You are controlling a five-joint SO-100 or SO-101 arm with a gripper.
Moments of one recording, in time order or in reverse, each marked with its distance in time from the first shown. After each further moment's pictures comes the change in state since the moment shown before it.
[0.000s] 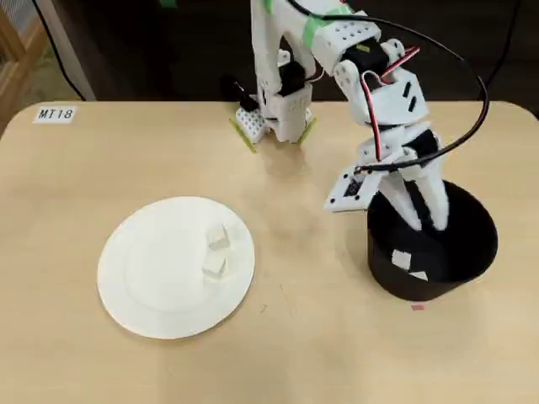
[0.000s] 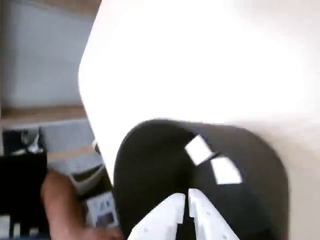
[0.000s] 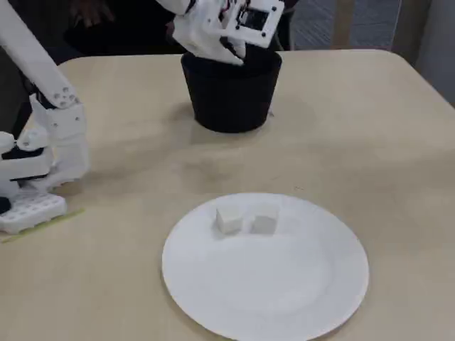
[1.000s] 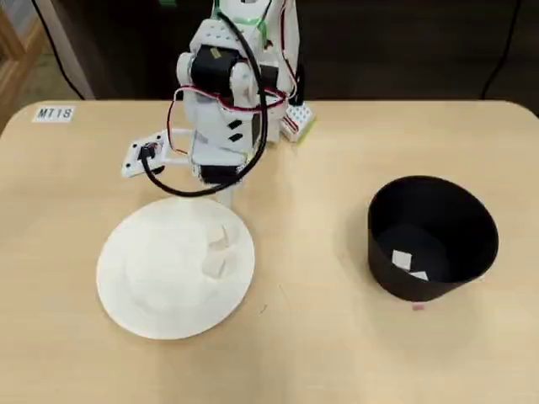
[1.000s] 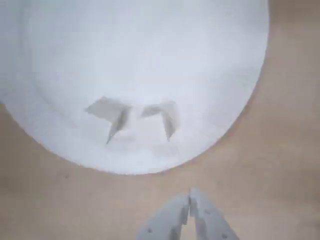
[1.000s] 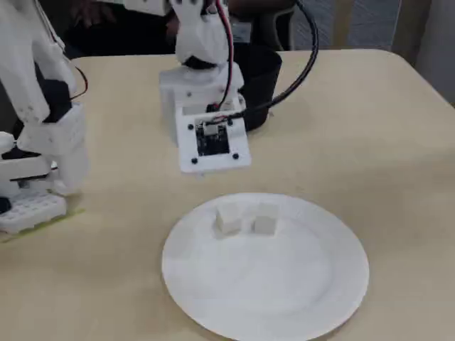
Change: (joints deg) arm 47.0 -12.5 -16.5 45.3 -5.4
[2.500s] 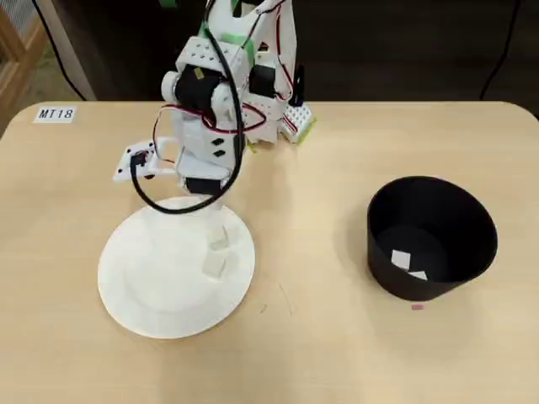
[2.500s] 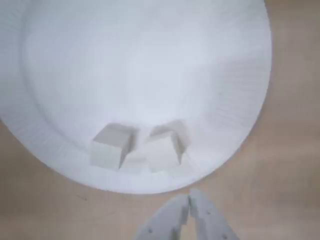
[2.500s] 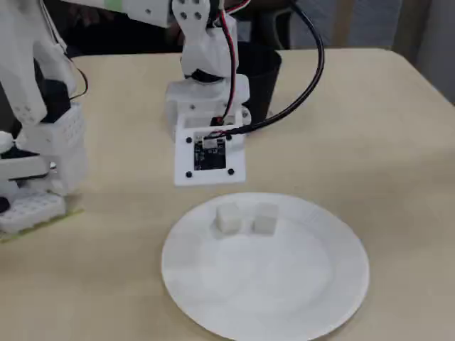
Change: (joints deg) arm 0.4 -2.7 -0.5 -5.0 5.4
